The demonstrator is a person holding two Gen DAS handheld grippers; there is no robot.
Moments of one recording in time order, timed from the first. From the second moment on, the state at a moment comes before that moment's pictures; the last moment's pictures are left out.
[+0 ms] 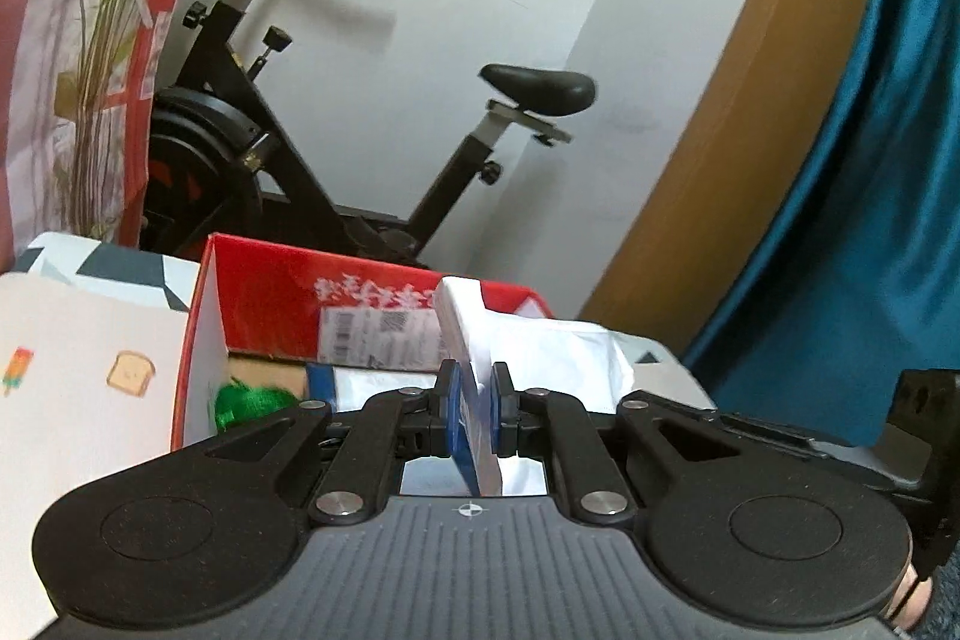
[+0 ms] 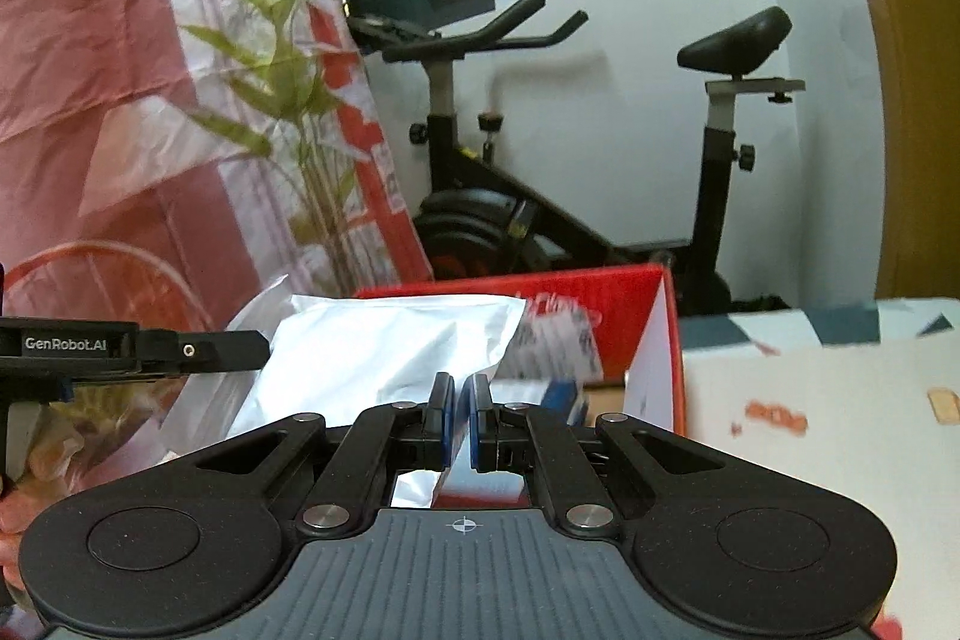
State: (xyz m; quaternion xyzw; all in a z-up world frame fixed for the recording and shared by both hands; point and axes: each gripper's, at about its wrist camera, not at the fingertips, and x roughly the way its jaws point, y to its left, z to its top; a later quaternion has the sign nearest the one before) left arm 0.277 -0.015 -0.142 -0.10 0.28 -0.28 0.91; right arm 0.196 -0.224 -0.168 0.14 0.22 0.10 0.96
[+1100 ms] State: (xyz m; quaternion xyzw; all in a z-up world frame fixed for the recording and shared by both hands) left arm 0.348 -0.018 -0.209 -0.04 0.40 -0.20 0.89; right arm 0.297 -0.198 -0.243 0.11 0.35 0.06 0.93
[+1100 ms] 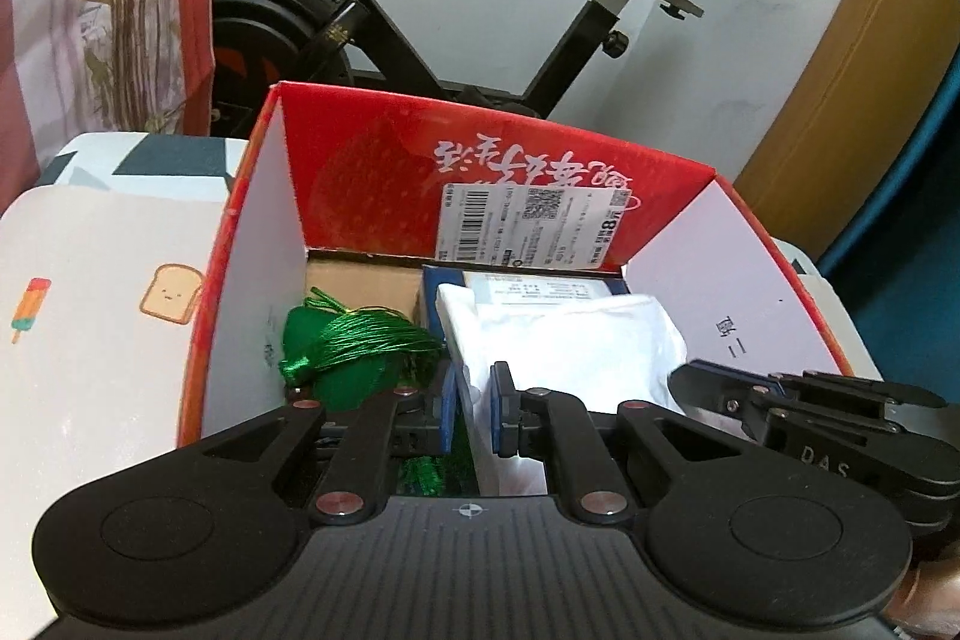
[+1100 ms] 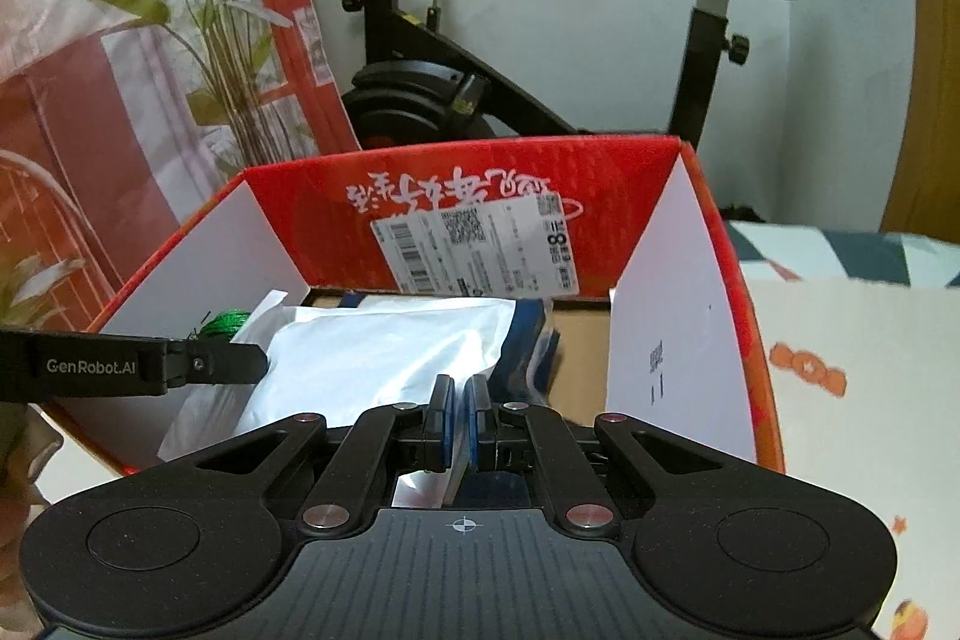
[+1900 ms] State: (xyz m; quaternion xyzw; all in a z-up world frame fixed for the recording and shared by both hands) left arm 0.330 -0.012 -0.192 -0.03 0.36 -0.21 0.91; right arm 0.297 -0.170 -0.241 0.11 0.37 0.07 0.92
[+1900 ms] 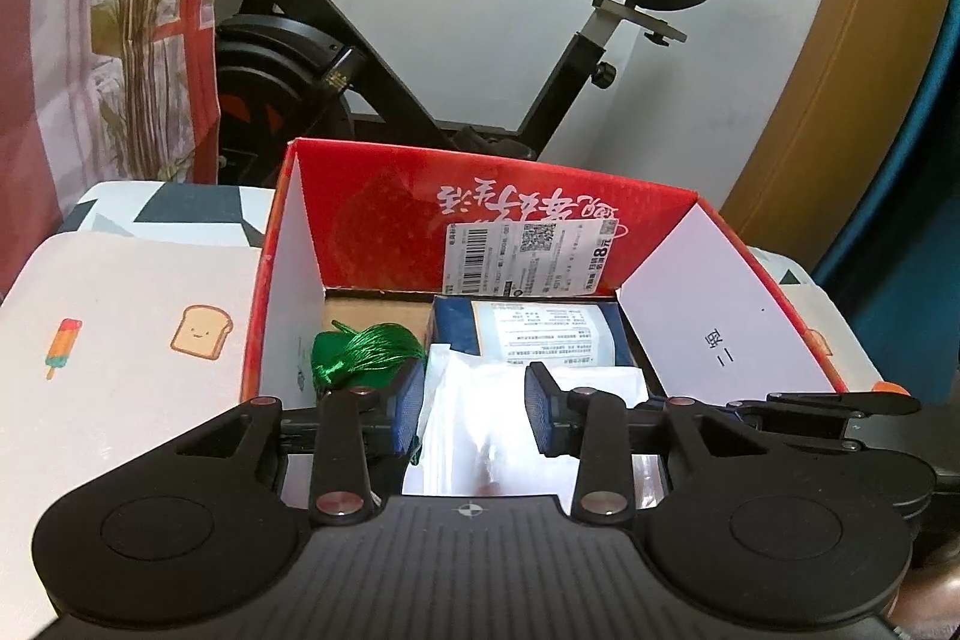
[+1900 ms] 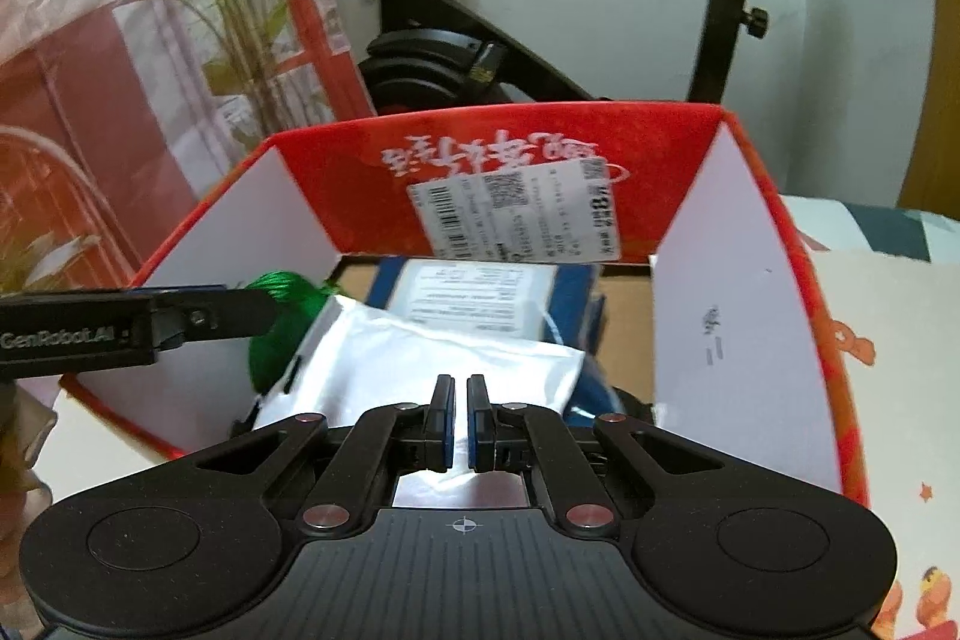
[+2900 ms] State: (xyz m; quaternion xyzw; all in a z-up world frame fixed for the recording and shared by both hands) left arm 0.185 0.015 -0.170 0.02 0.32 -0.20 0.93; right arm 0.135 -0.191 -0.197 0.09 0.29 0.06 0.95
